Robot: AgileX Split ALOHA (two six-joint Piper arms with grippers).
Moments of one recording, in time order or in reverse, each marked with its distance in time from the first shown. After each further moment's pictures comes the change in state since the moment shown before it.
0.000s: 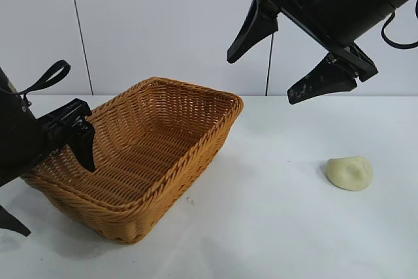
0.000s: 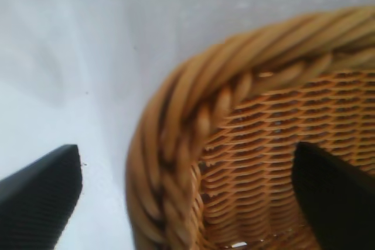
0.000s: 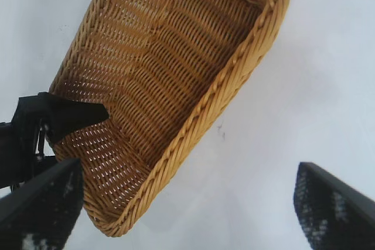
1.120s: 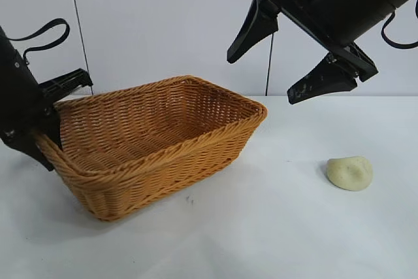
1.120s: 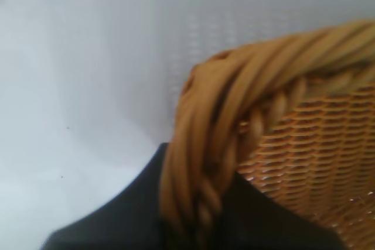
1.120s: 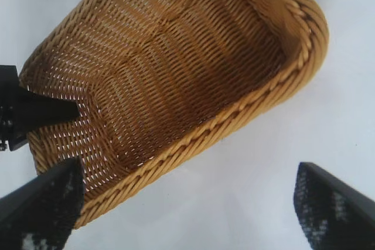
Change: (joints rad) left arm 0.151 0.085 -0.303 -0.136 0.353 0.528; right arm 0.000 0.000 0.000 0.001 0.001 0.000
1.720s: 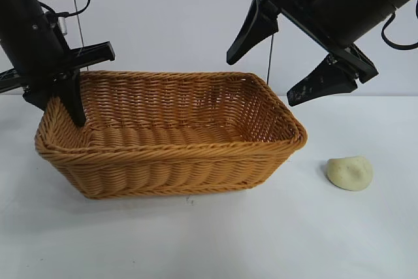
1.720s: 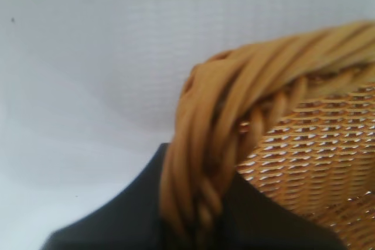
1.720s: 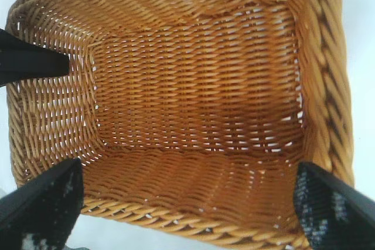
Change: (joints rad) left arm 0.009 0.144 -0.317 -0.004 0.256 0.454; right arm 0.000 0.000 0.000 0.001 0.018 0.000
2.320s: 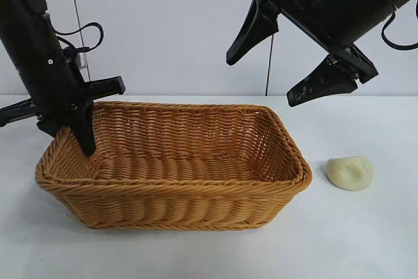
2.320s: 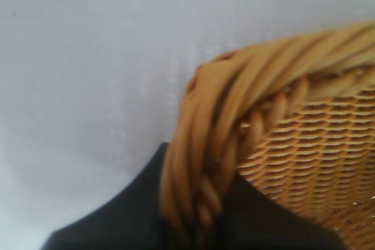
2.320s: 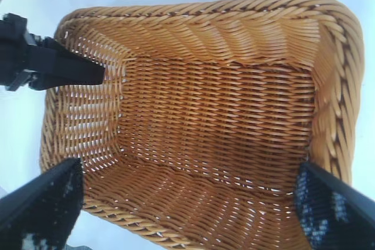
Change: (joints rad) left arm 0.002 0.124 -0.021 -0.045 -0.025 0.108; right arm 0.000 0.000 0.000 0.000 0.003 0.000
